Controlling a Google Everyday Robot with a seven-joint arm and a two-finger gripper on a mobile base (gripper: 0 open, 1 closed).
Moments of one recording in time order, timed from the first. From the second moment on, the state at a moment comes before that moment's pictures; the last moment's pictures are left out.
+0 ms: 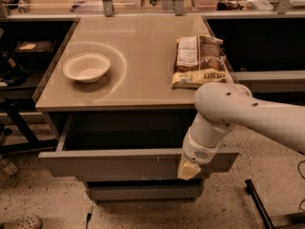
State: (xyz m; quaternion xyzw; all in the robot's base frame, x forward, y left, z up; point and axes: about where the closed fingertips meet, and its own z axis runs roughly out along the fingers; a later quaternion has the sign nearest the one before) arm 0.417 -0.098 0.656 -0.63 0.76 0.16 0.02
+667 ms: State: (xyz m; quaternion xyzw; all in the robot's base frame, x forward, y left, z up) arm 0.417 -0.098 0.656 -0.63 0.76 0.16 0.02
